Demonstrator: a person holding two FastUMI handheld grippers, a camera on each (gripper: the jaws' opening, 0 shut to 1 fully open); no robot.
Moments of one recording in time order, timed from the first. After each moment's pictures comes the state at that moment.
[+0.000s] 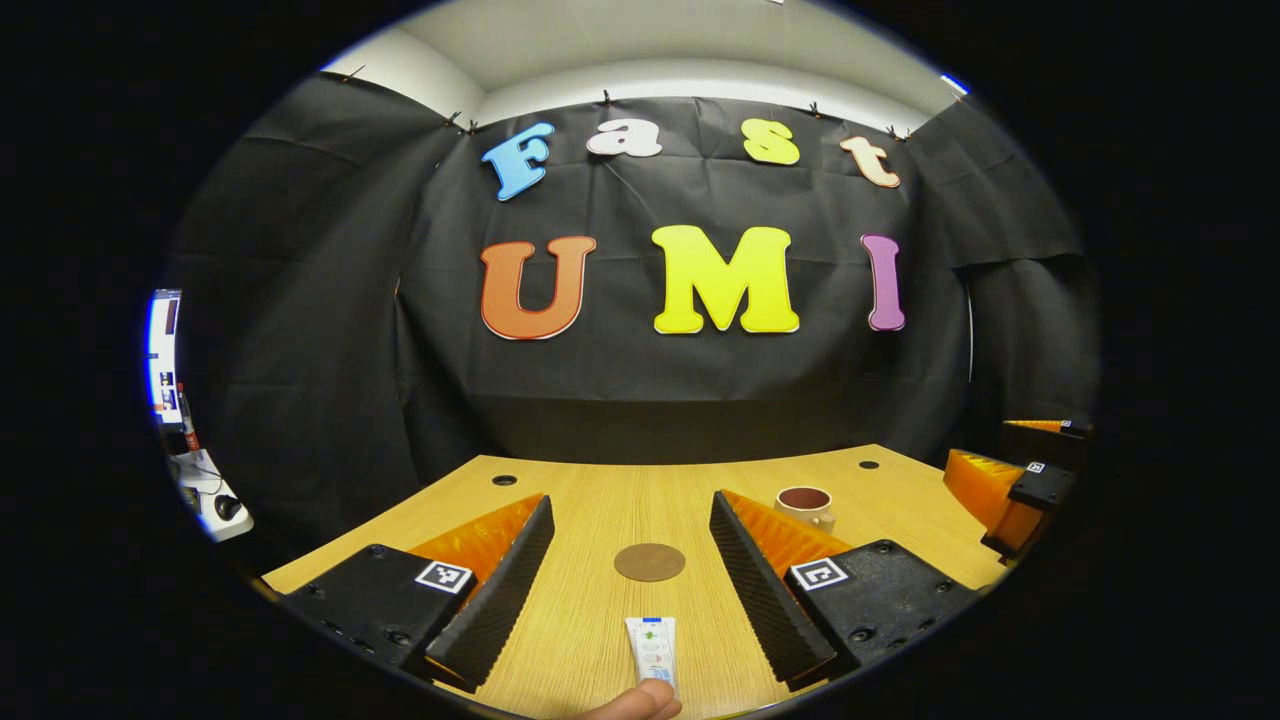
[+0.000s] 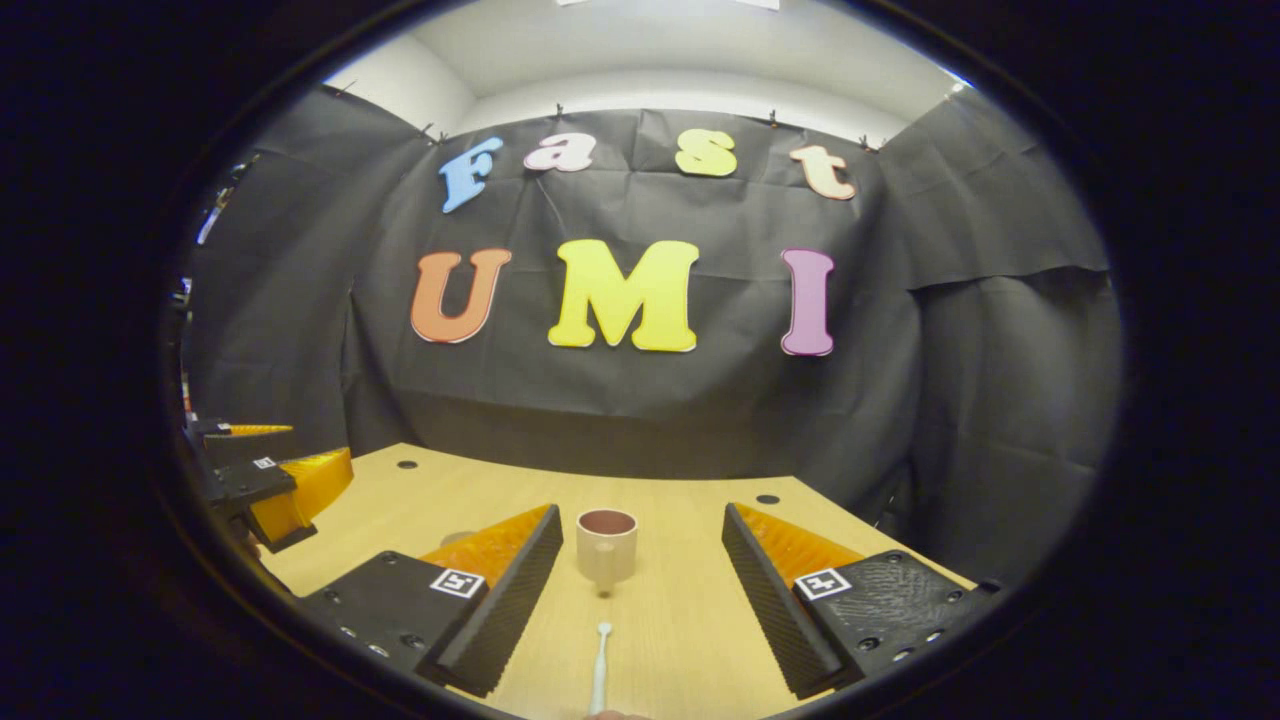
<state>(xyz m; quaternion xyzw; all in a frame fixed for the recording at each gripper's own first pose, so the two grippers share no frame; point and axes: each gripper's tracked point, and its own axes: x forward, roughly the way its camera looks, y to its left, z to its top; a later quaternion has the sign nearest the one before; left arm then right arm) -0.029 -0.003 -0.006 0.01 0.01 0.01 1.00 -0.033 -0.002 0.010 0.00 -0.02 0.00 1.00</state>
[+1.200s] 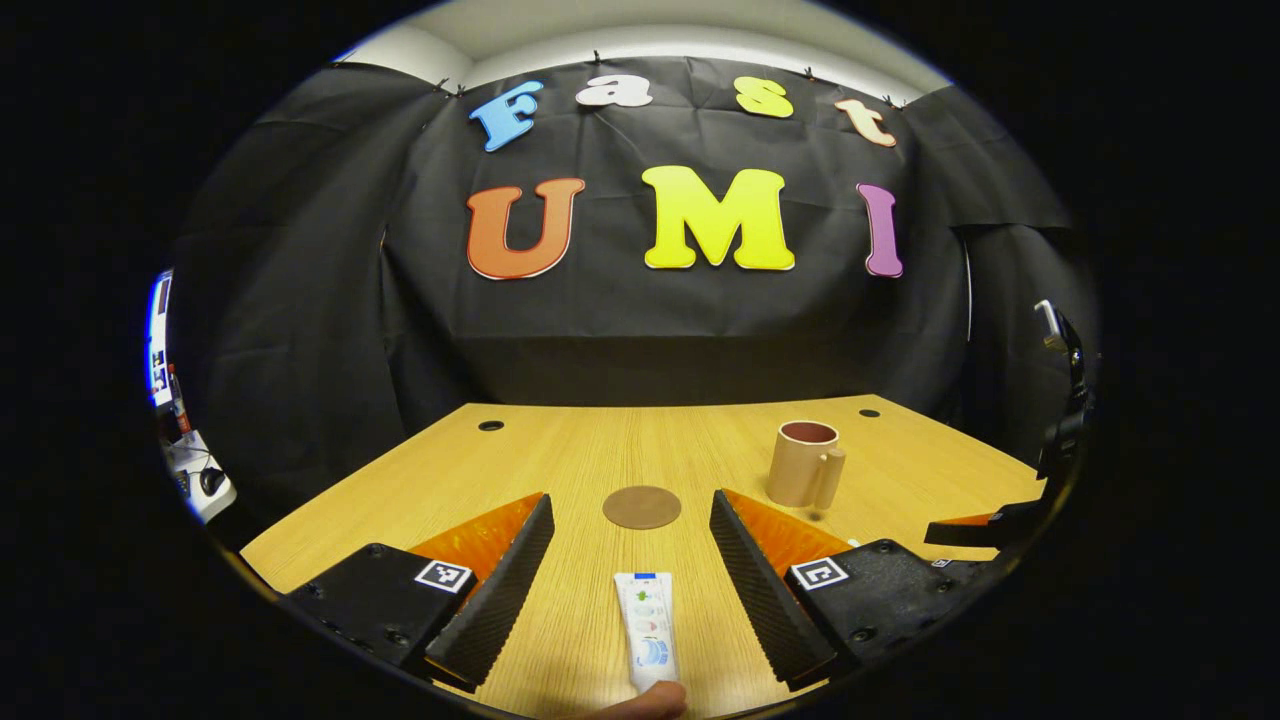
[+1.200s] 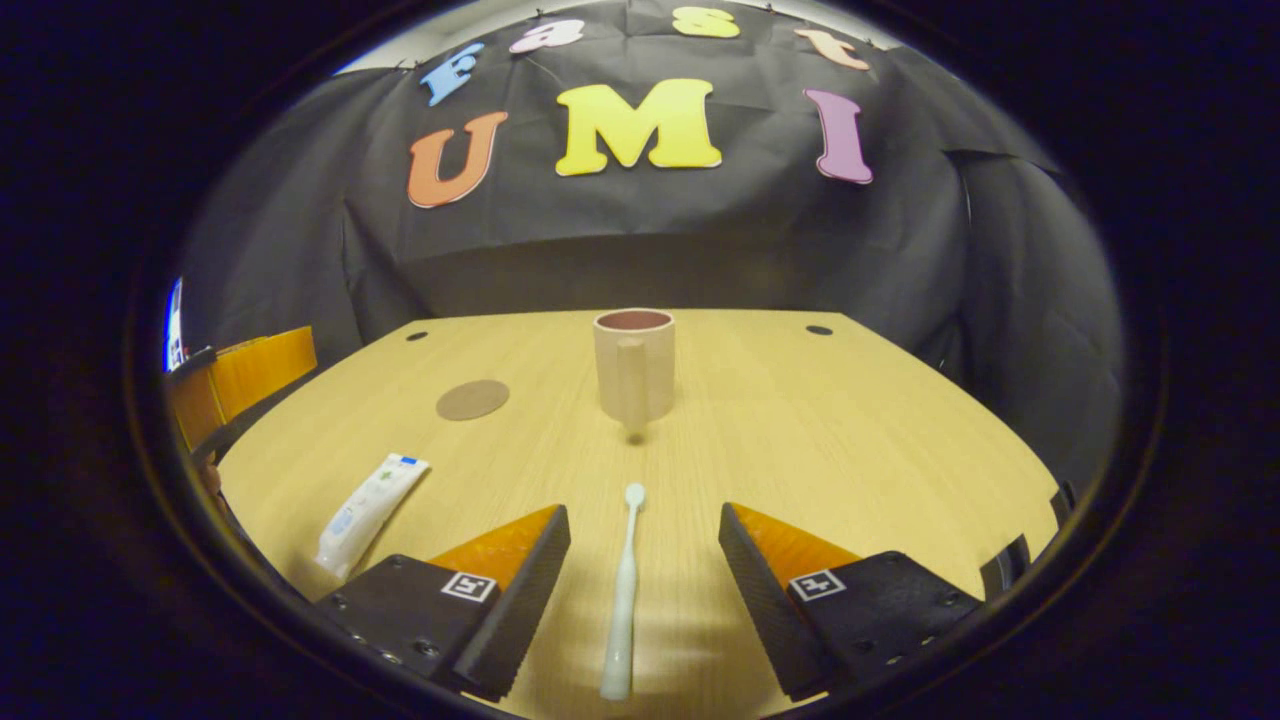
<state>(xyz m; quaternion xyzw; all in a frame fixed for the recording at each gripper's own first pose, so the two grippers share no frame) -0.018 -0.011 -0.089 0.01 0.09 -0.01 1.00 0.002 0.021 -0.187 0.03 0.23 0.04 0.97</state>
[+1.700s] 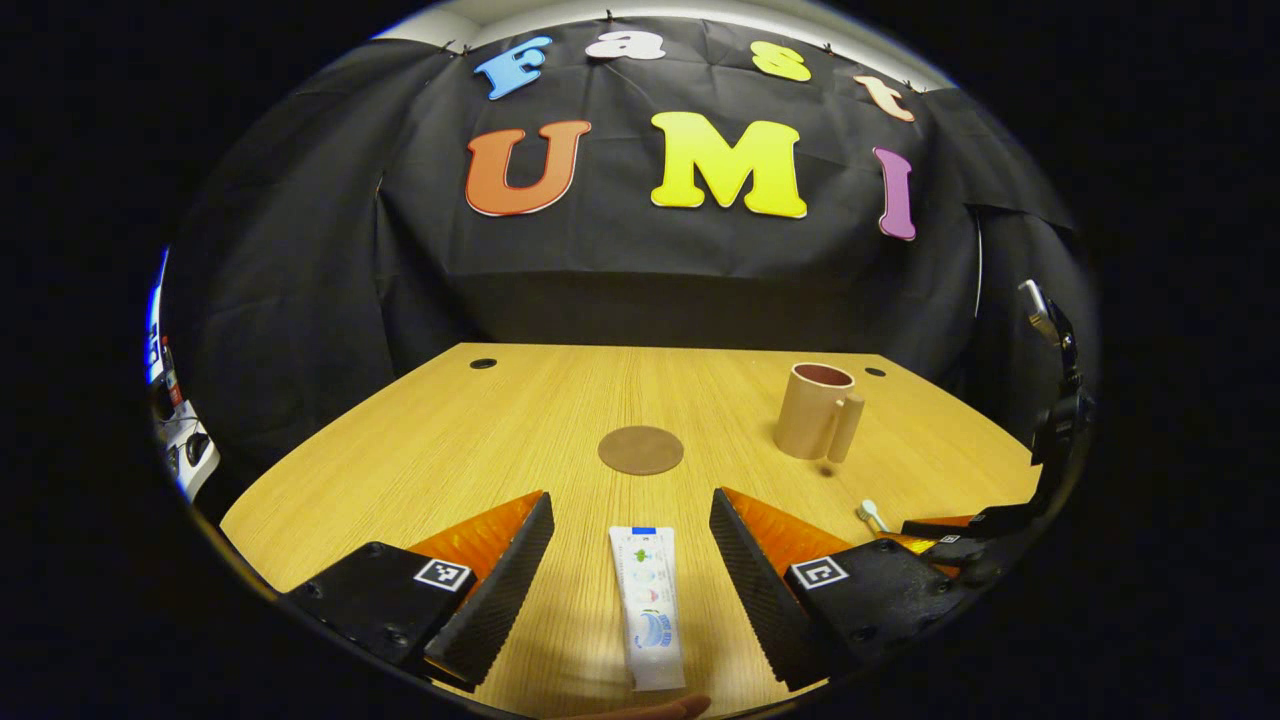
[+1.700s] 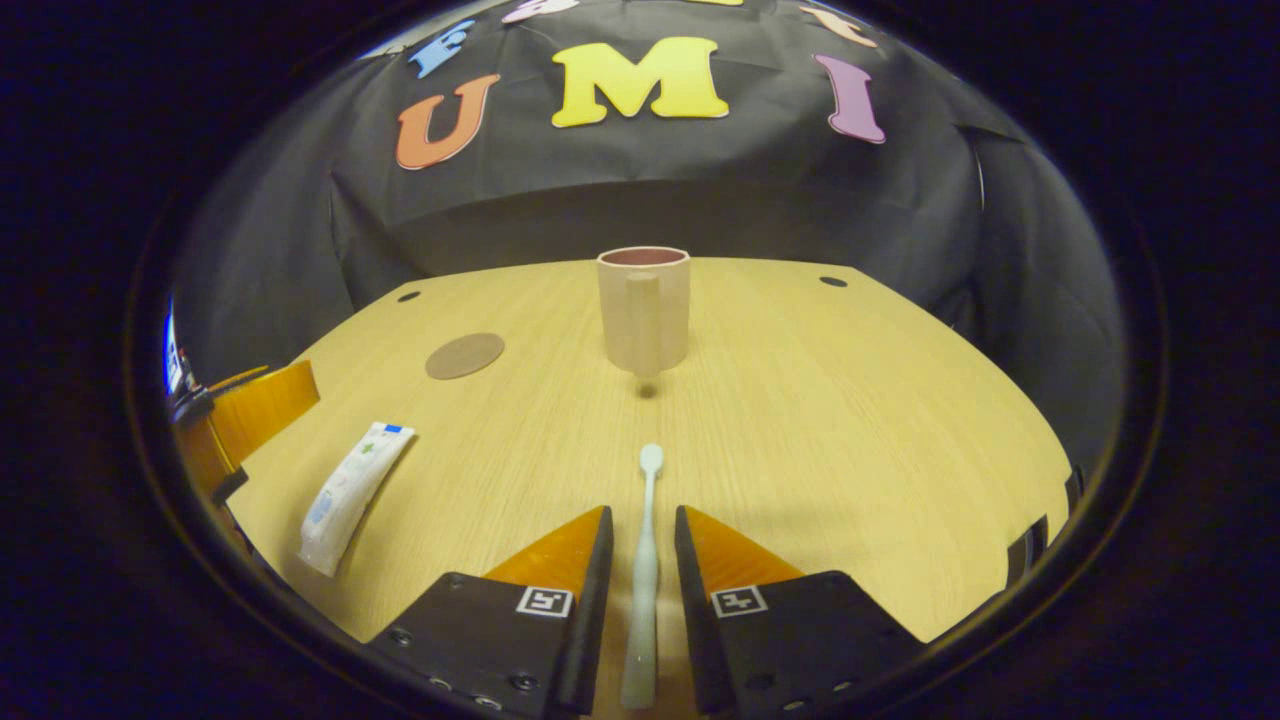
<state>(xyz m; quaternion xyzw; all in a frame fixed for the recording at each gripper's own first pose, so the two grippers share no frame) -0.014 -0.012 -0.144 -0.01 0.18 -0.01 0.98 0.009 0.028 -0.215 0.03 0.30 0.03 0.95</state>
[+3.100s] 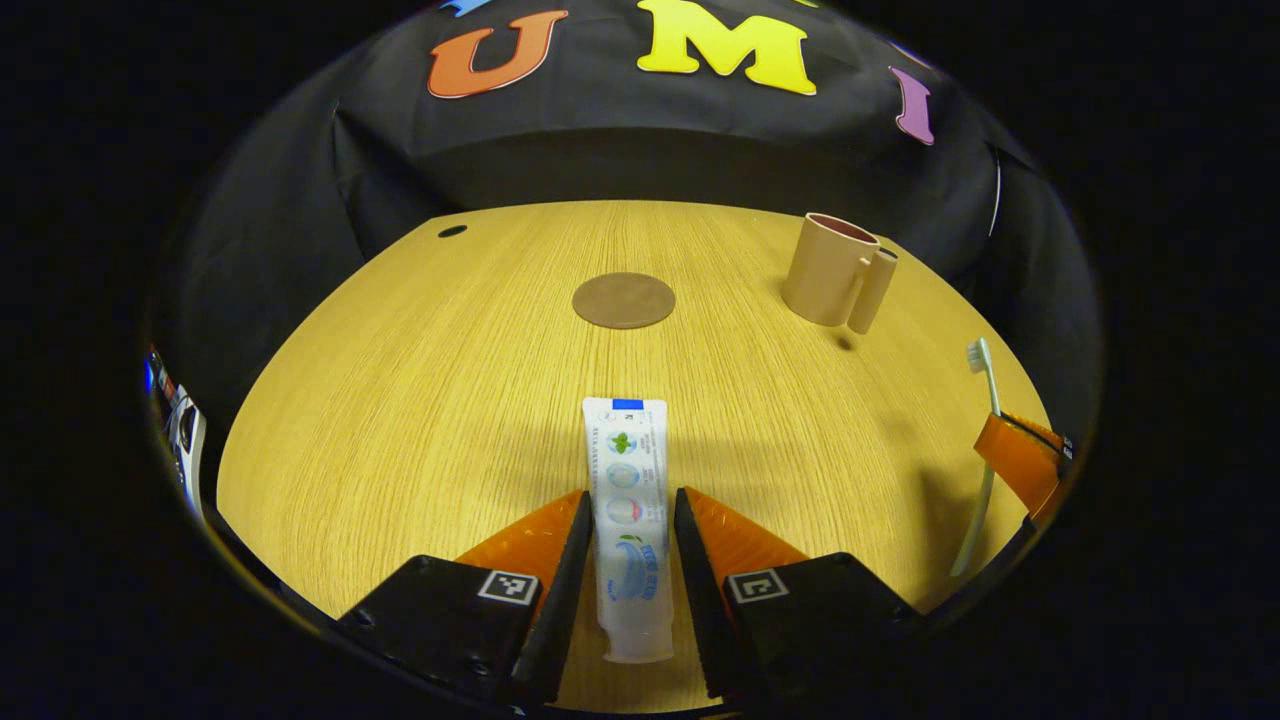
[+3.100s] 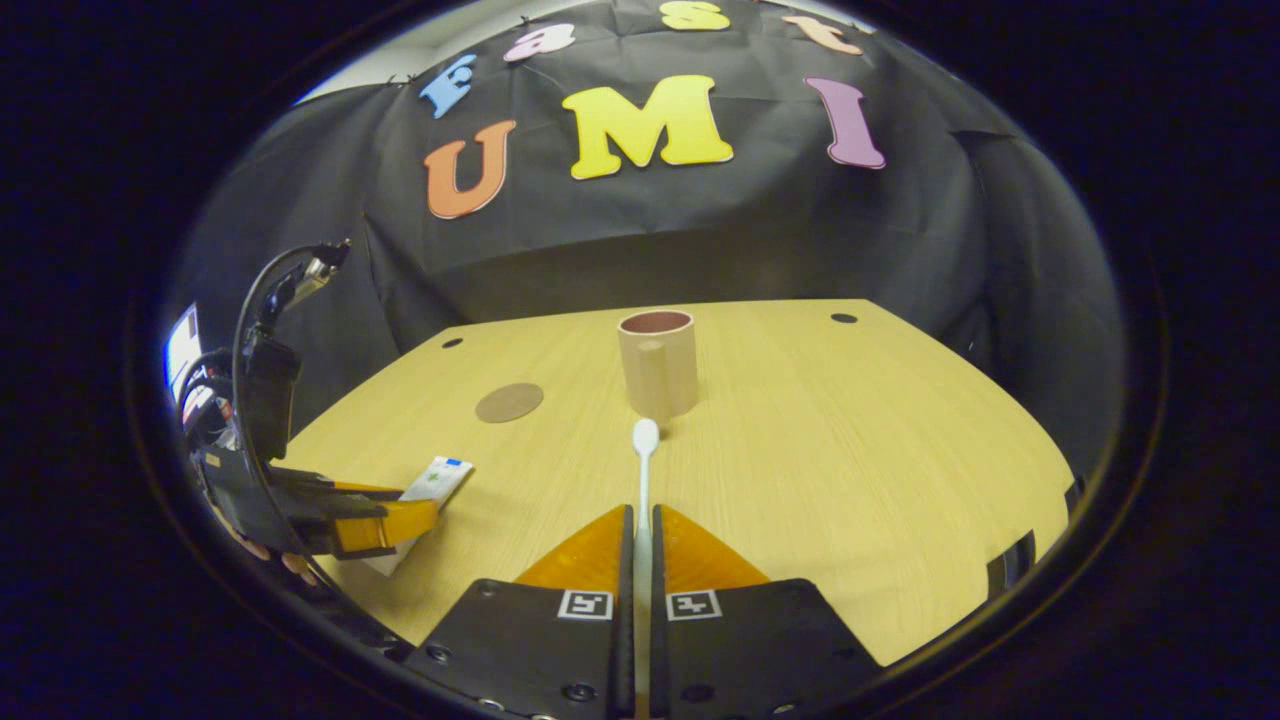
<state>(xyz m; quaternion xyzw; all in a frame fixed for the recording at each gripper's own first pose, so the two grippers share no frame) -0.045 -0.026 -0.223 0.00 0.39 -0.03 0.92 -0.019 0.013 -0.158 0.05 0.22 0.09 0.97</state>
